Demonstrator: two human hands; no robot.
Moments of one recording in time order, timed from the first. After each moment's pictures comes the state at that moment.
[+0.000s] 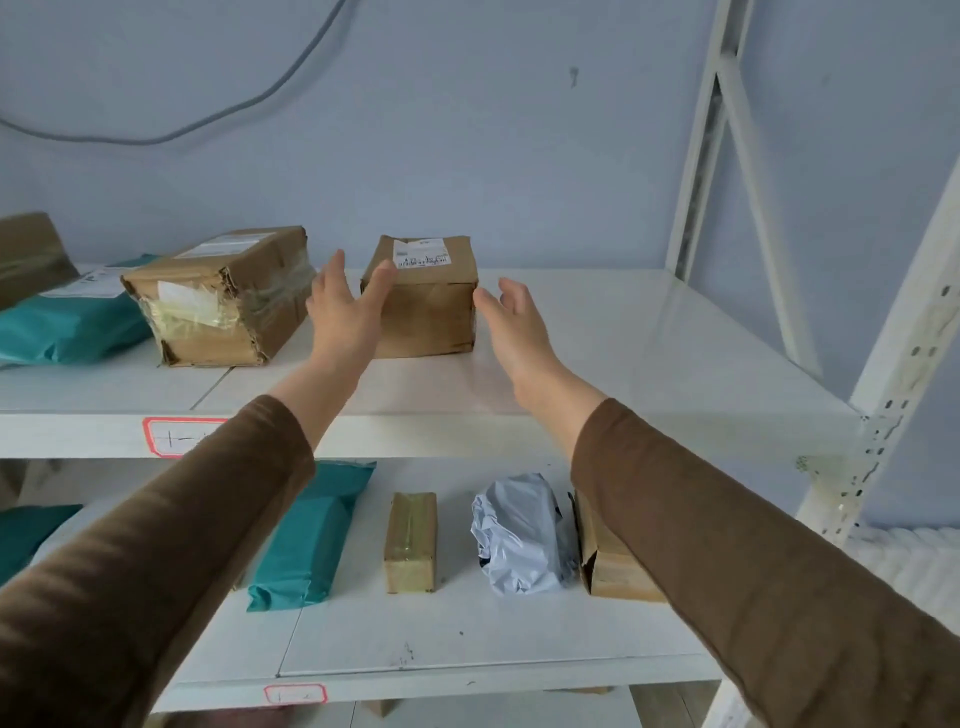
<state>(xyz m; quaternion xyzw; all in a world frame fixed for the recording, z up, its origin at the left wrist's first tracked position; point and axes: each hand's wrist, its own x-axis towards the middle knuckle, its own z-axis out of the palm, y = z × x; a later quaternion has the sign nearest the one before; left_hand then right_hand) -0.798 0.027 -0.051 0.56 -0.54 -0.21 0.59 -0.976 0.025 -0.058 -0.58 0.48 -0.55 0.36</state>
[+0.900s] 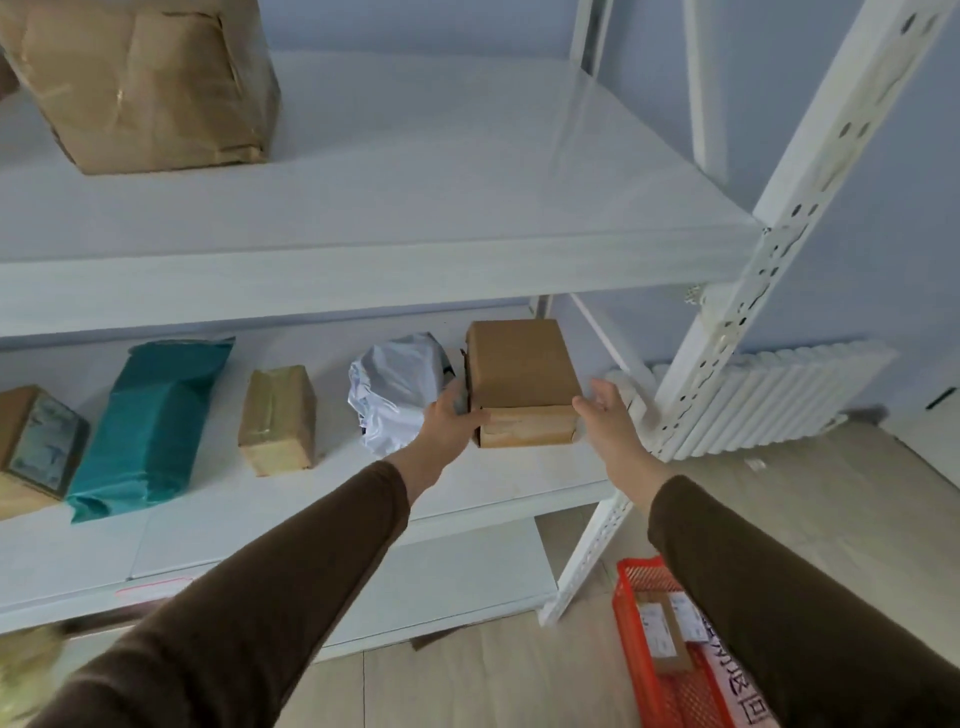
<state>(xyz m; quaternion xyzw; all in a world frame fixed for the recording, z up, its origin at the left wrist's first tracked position) -1.035 0.040 -0.336 0.55 -0.57 -0.54 0.29 -1.247 0.077 -0.344 -0.39 0.72 -0.44 0.37</state>
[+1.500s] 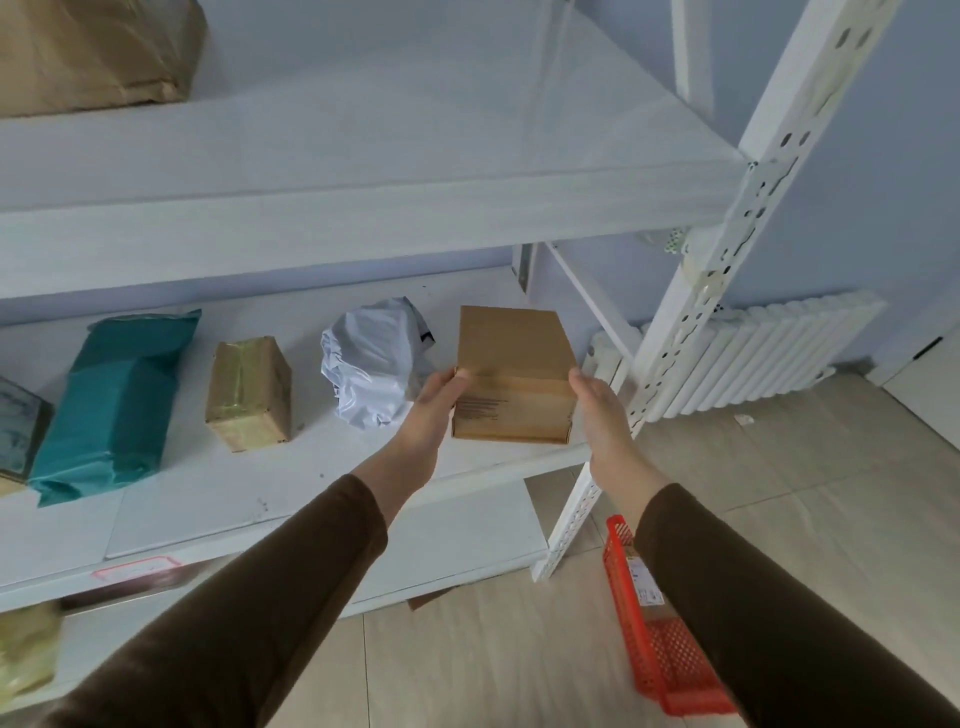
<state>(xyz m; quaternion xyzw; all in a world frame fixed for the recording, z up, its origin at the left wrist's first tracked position) -1.041 0.070 -0.357 0.48 -0.47 -0.66 0.34 -1.241 0.117 -0.353 -0.26 0.70 -0.50 0.44</state>
